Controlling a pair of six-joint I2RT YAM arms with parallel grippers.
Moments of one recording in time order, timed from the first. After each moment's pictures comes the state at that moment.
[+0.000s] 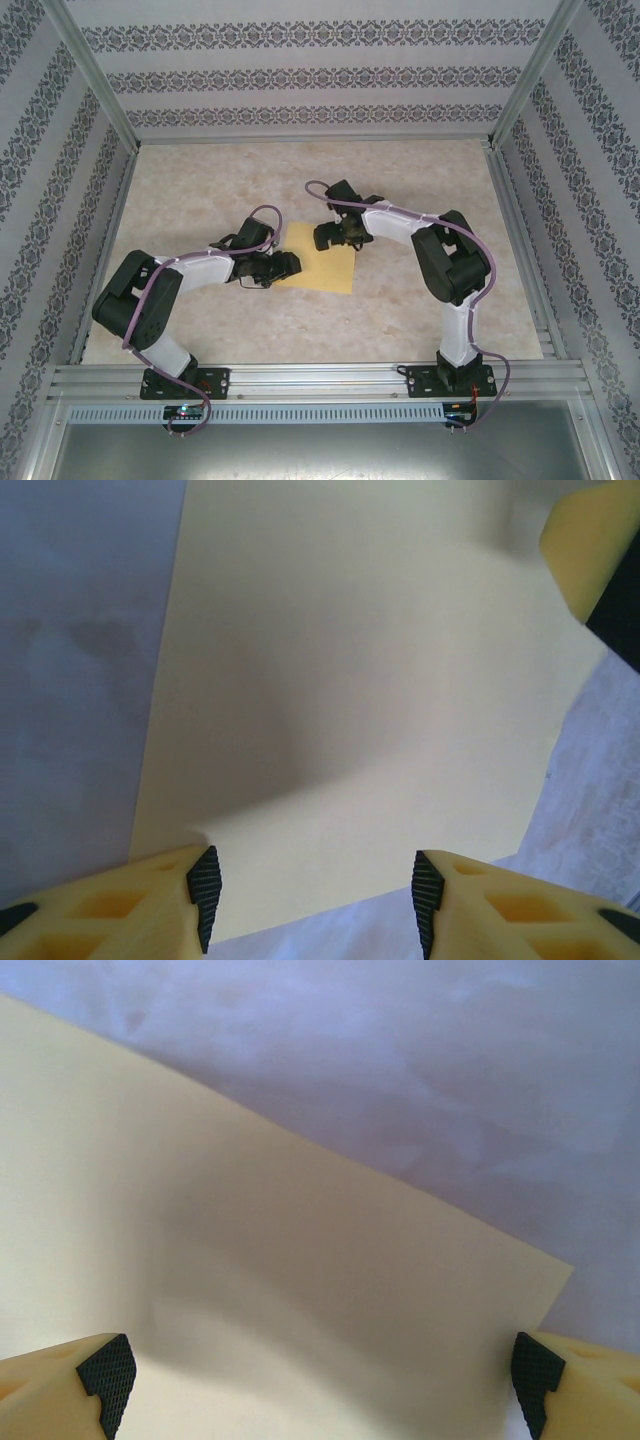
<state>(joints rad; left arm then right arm) -0.46 1.62 0.75 -0.14 0.42 -0.80 0.57 2.00 1.33 -0.53 -0.03 0.34</state>
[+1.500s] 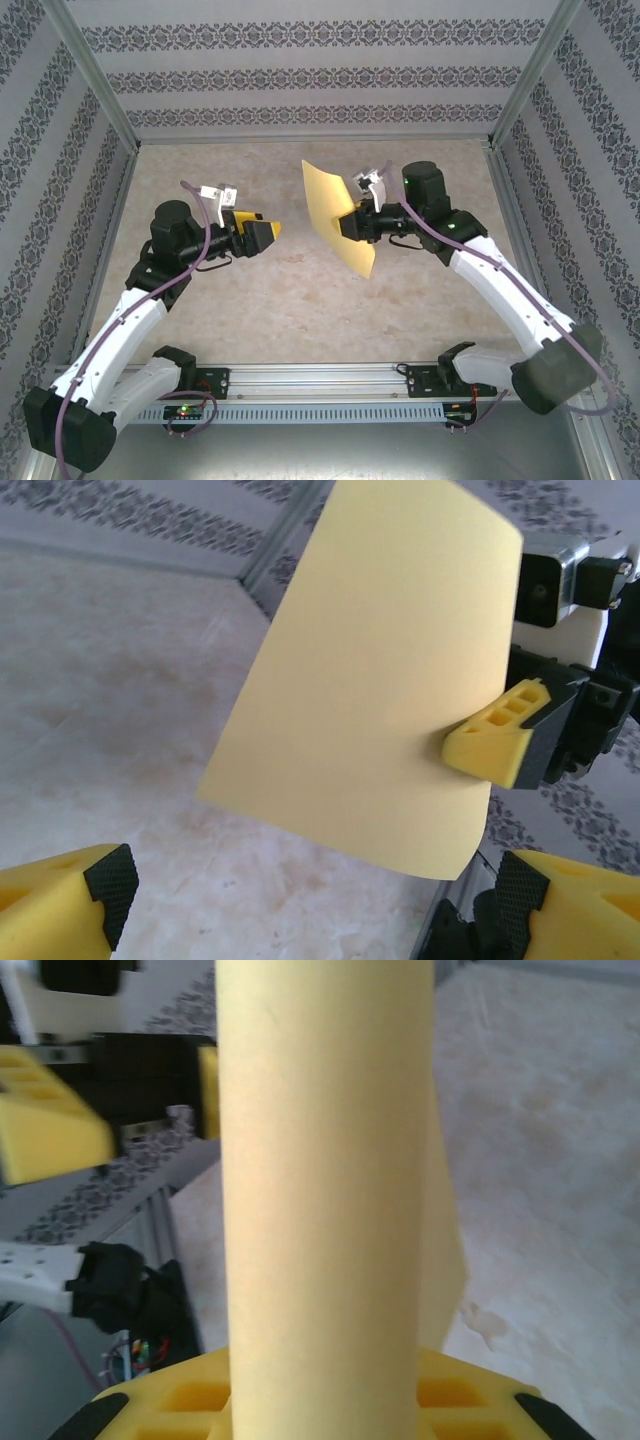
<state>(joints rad) -0.28 0.91 0.78 -0.06 0.72 -0.51 0.45 1.20 1.12 -0.44 -0.81 0.12</state>
